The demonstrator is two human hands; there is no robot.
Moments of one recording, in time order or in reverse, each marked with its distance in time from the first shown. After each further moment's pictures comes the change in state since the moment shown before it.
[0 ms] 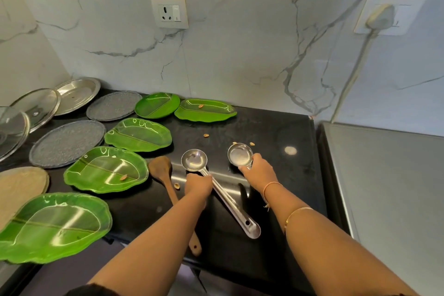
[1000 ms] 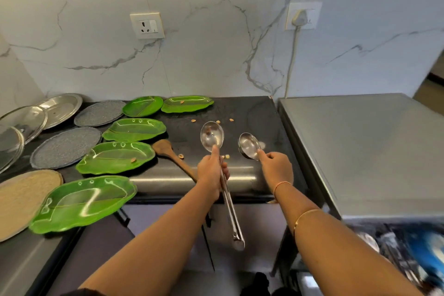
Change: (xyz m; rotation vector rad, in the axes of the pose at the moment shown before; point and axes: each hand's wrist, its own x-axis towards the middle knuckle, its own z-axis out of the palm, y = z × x) left_hand -0.166 -0.038 -0.072 -0.520 -0.462 0.147; right_hand -0.209 0.013 0.000 0.408 0.503 0.182
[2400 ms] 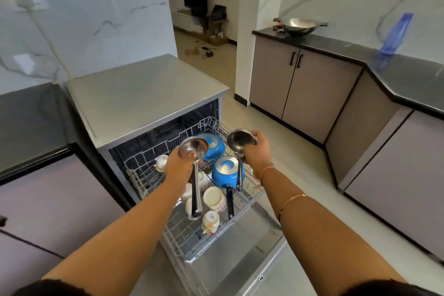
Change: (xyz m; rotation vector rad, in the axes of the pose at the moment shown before) left_hand -0.398 -0.286 0.243 0.641 -0.535 0.137; right_hand -0.278 0.281 -0.489 0.371 0.520 0.323
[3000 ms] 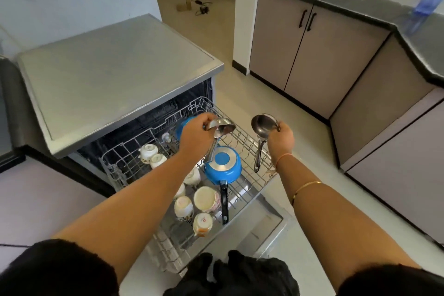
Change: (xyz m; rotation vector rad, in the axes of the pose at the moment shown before) left_hand 0.105 0.035 0.097 0.458 -0.183 0.392; right_hand 0.142 0.040 -0.022 -0.223 0.250 0.113
